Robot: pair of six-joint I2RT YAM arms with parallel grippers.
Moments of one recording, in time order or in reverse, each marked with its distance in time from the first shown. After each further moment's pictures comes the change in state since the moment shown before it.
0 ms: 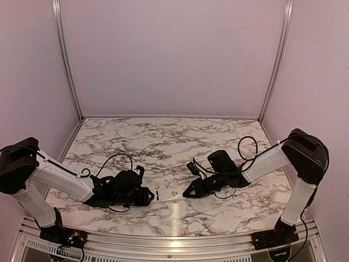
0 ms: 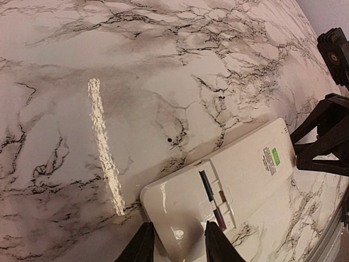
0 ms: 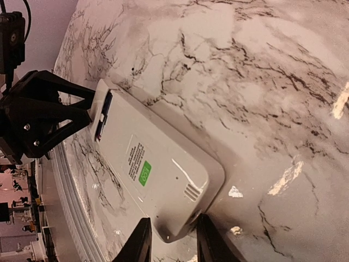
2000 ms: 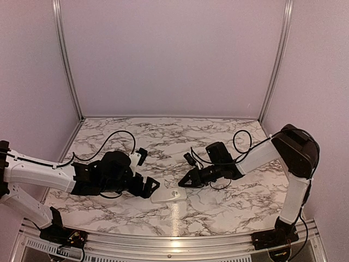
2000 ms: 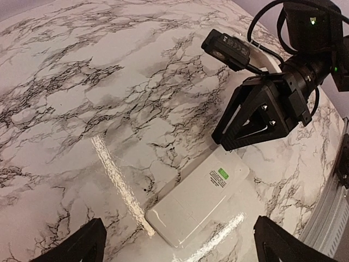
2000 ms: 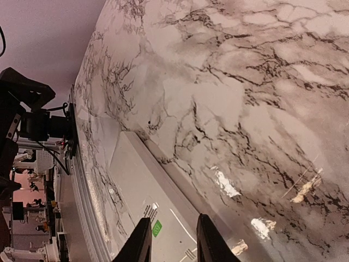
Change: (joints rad) left arm 0.053 -0.263 0.055 -0.139 0.024 0.381; right arm -0.077 0.113 0.127 0.051 -0.108 0.014
